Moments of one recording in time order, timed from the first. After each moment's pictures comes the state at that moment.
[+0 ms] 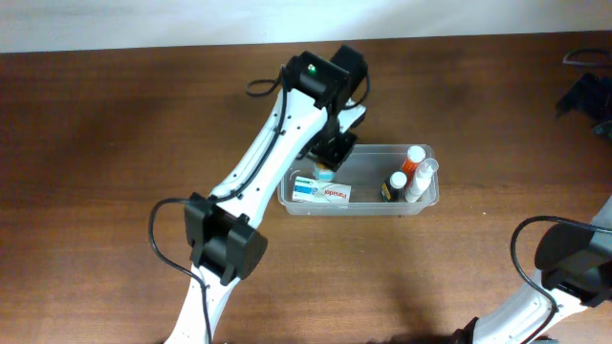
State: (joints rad) left arm -0.62 2.35 2.48 -1.68 0.11 0.00; right arm -0.51 1.99 2.36 -1.69 -0.01 0.29
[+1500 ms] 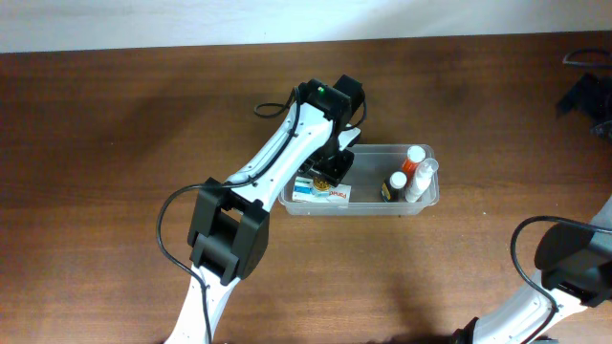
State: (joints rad) left arm -0.62 2.35 2.18 -1.43 0.10 -0.01; right arm -0.51 1.99 2.36 -1.69 -0.01 0.29
